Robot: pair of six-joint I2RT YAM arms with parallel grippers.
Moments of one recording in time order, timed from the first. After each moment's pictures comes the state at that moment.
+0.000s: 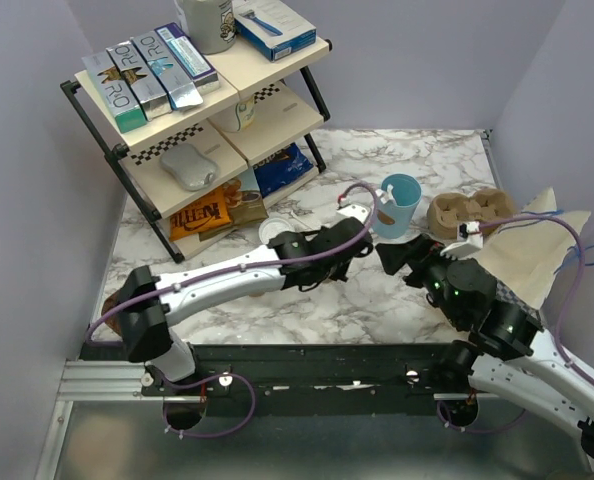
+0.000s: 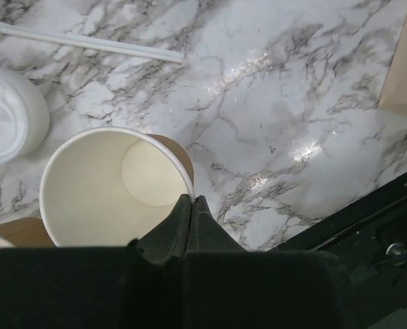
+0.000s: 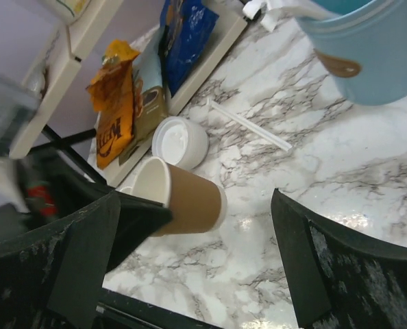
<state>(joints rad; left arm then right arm) -1.12 1.54 1.39 -0.67 -0.37 -0.53 0.89 0.55 0.64 -0.35 0.53 0.85</state>
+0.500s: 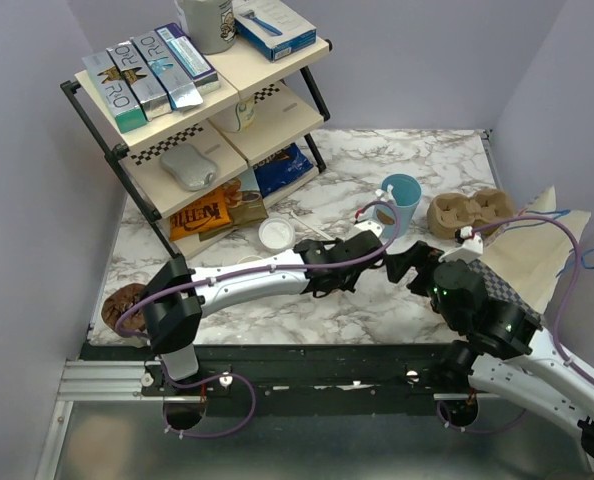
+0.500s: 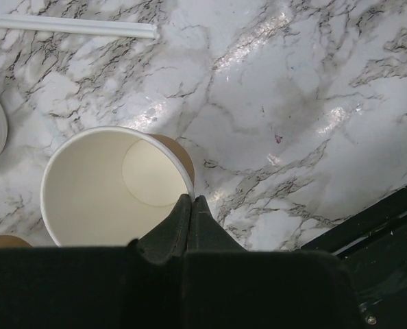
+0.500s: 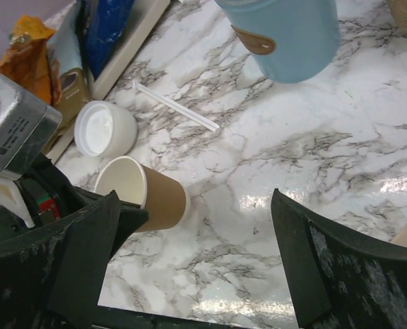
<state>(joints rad) -1.16 1.72 1.39 -0.63 -0.35 -0.48 0.89 0.52 0.64 -0.57 0.63 0.84</state>
